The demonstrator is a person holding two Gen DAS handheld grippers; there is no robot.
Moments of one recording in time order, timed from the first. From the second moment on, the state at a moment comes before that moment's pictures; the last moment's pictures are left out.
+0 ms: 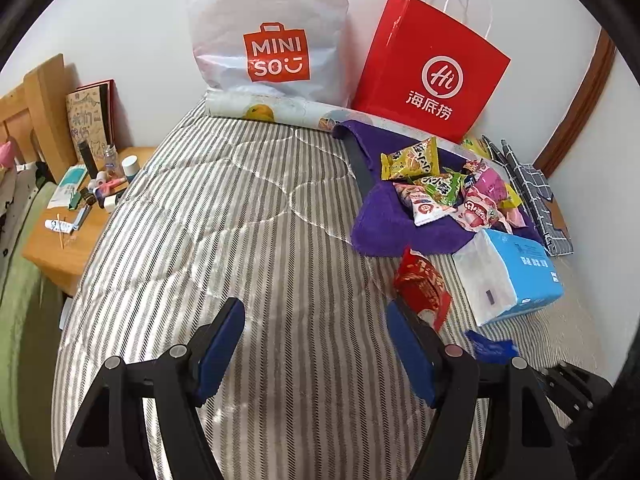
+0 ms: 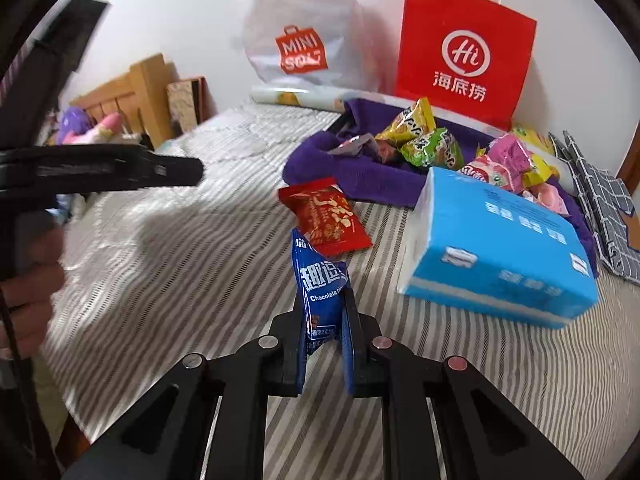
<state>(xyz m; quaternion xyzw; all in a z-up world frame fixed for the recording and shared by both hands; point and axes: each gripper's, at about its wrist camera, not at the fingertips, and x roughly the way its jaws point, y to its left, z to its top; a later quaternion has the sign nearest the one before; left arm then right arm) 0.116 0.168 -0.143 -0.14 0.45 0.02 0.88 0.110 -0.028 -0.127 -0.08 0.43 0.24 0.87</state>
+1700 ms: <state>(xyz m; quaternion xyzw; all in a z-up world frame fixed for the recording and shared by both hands) 0.169 0.077 -0.159 -0.18 0.48 0.08 0.85 0.123 -0.231 -0.136 -0.02 0.42 0.09 0.90</state>
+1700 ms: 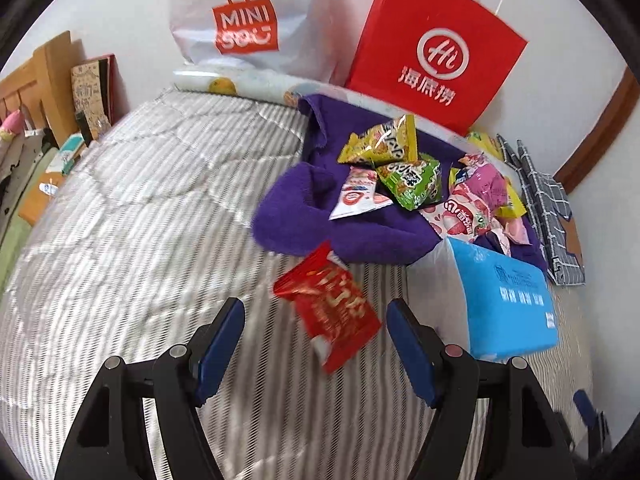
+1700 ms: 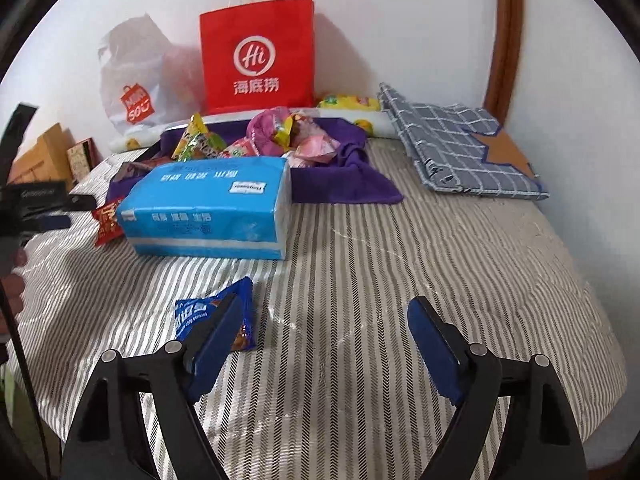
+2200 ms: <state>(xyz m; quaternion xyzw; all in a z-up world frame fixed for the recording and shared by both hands) 0.190 0.059 -0.181 -0.15 0.49 0.07 0.85 0.129 -0.244 -0.141 0.02 0.41 0.12 0.90</state>
